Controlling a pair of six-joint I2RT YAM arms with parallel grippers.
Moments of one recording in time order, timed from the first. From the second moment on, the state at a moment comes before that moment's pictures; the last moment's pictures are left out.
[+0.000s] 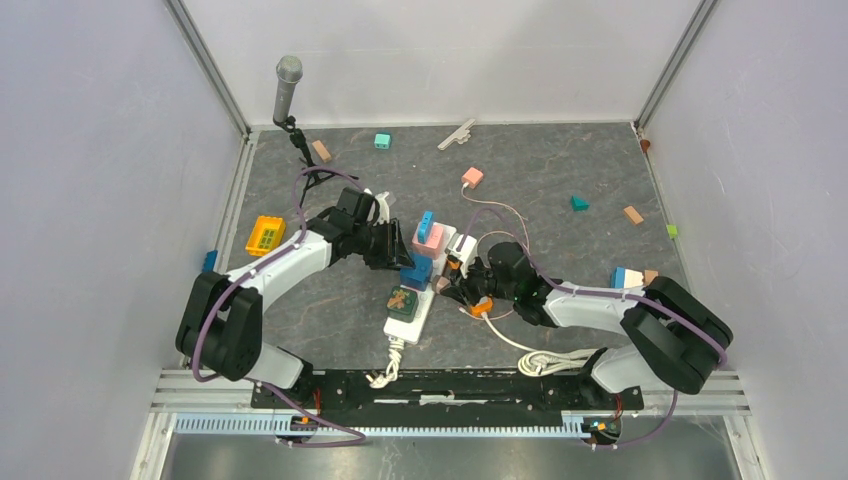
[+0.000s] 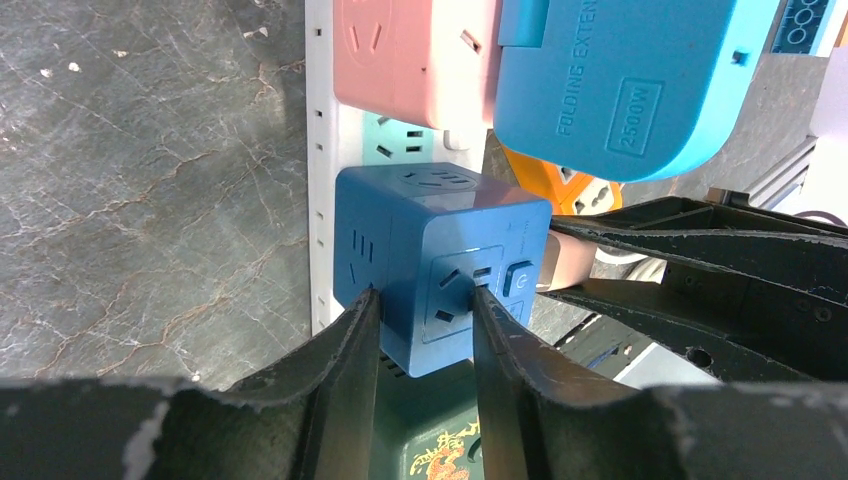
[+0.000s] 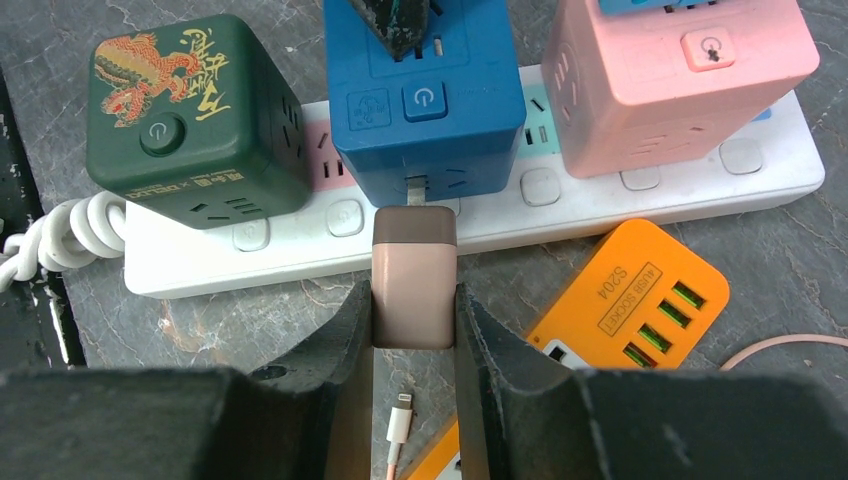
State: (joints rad) left arm -0.45 1.46 0.89 -0.39 0.42 -0.48; right arm 0.80 1.41 0.48 0.46 -0.31 -0.08
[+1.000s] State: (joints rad) left arm -0.43 1.50 0.93 -0.41 0.47 -0.41; right arm 0.79 1.49 0.56 0.43 -0.38 -0.14
